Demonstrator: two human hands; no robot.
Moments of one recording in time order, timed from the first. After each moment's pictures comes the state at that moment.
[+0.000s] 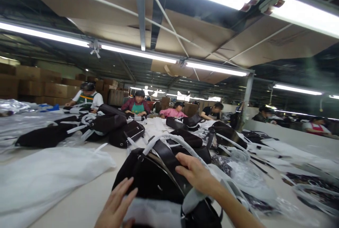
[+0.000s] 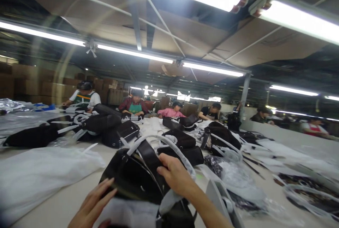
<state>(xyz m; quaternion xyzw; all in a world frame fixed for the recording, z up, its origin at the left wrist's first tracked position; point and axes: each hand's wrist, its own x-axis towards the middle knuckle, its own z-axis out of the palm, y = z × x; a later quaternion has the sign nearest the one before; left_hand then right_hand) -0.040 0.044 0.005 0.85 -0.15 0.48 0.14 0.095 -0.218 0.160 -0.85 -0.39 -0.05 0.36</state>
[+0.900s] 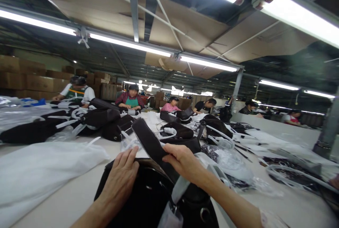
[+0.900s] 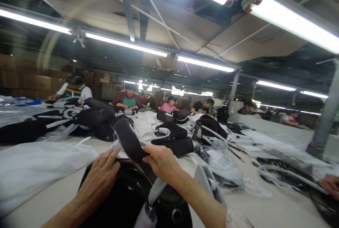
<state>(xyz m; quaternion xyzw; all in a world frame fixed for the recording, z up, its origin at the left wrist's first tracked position) -0.012 0.014 0.090 0.86 -0.13 0.49 -0.10 0.060 -0.212 0.186 -0.85 -0.44 -0.12 0.27</state>
